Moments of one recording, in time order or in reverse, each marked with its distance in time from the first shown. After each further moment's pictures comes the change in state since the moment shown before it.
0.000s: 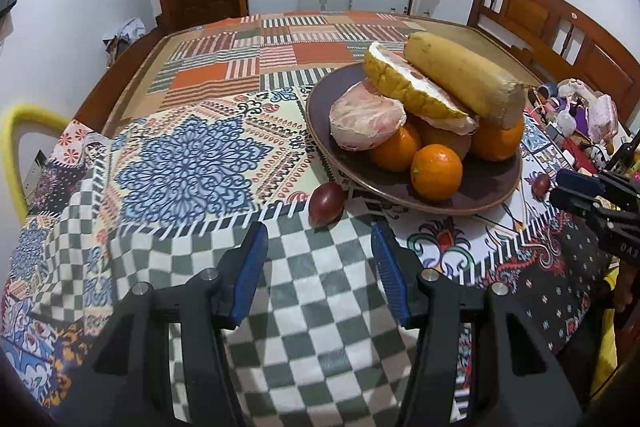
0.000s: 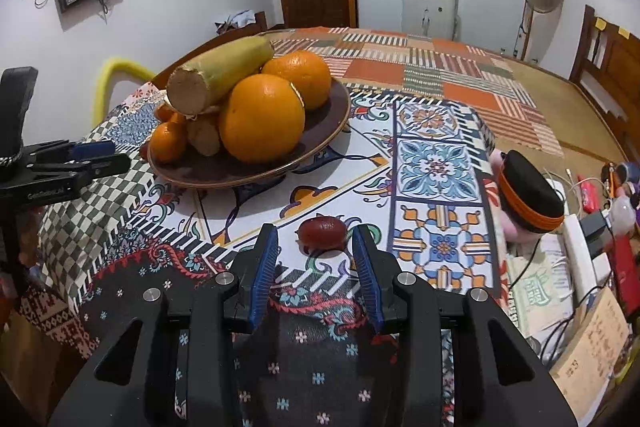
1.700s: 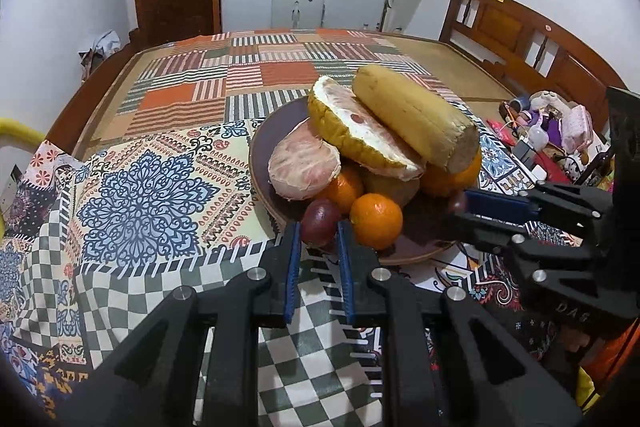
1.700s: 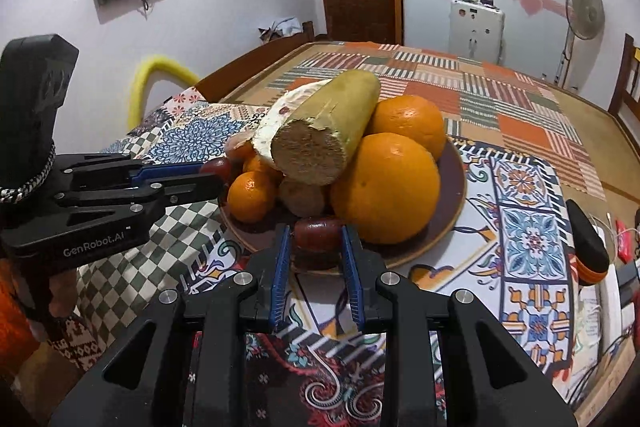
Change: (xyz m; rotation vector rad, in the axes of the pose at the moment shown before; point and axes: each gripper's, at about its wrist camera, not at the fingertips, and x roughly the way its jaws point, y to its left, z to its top) left arm -0.003 -0.027 0.023 0.015 -0.064 -0.102; right arm 0.026 0.063 0.036 -0.076 -0.036 0.114
